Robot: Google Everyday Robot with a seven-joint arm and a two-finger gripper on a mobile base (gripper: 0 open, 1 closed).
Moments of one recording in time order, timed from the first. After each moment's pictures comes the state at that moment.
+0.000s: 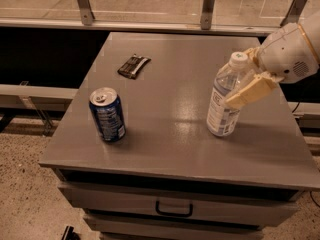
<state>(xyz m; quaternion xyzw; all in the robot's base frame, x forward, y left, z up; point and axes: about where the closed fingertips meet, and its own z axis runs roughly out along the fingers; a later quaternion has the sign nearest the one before) 0.491 -0.148 0.939 -0.64 0.67 0.20 0.33</state>
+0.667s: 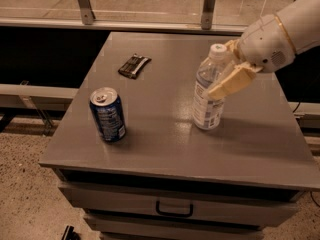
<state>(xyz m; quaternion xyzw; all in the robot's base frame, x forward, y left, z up) 0.507 -0.117 0.949 -0.65 0.65 0.22 0.33</state>
